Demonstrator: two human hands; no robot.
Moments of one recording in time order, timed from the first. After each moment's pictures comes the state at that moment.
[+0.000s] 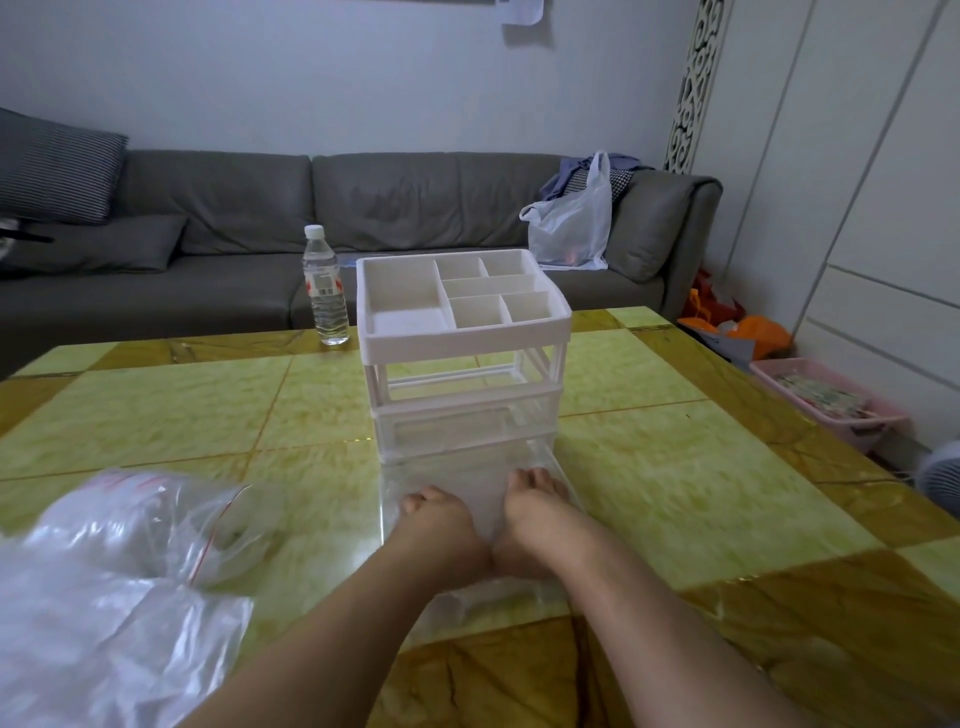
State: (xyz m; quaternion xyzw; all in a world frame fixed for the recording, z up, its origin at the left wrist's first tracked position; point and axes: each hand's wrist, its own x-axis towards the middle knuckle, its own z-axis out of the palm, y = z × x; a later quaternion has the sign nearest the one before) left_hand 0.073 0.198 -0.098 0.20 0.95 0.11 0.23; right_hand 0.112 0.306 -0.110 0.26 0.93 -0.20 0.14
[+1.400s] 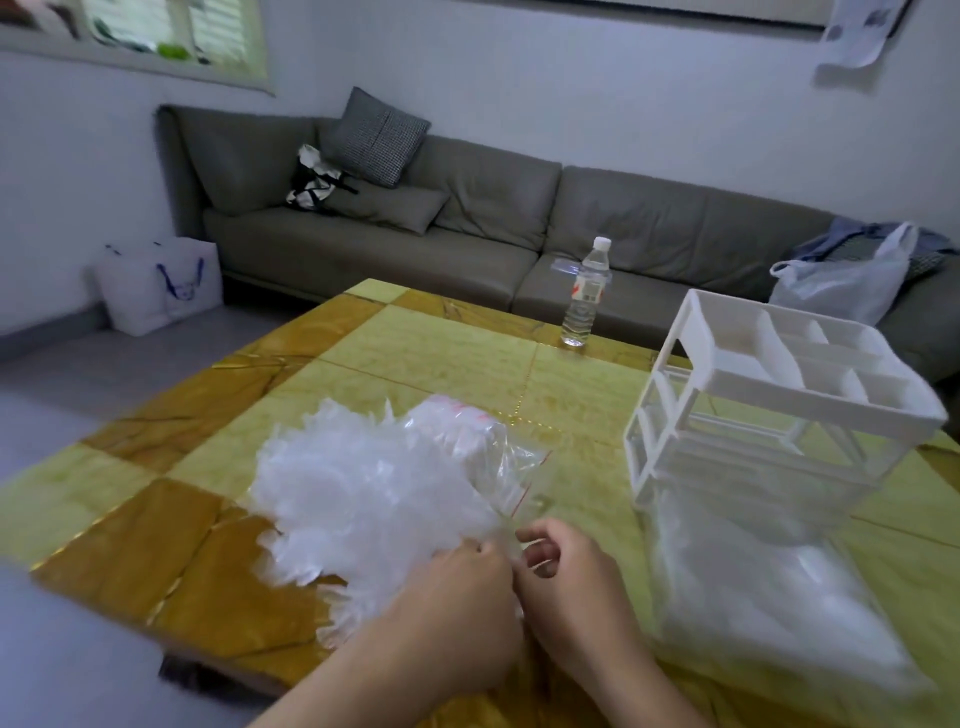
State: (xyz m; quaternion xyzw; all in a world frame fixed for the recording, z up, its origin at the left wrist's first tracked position) left_hand 0.107 -0.055 -0.086 0.18 0.96 0.15 0.14; right_hand 0.108 0.081 -0.121 0.12 0.90 -0.43 -0.04
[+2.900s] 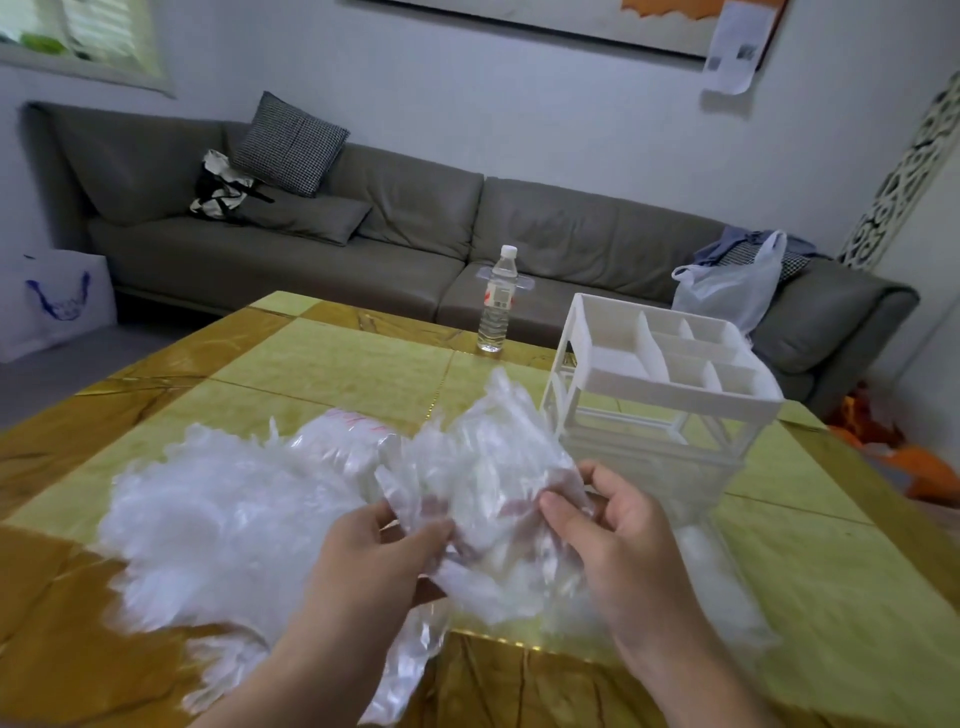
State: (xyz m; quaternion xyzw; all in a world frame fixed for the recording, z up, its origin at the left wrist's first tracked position) left_hand 0.113 -0.016 -0.067 -0.06 0.61 0.78 0.11; right_hand 0.137 0.179 -0.062 0.05 0.73 -0.66 -0.15
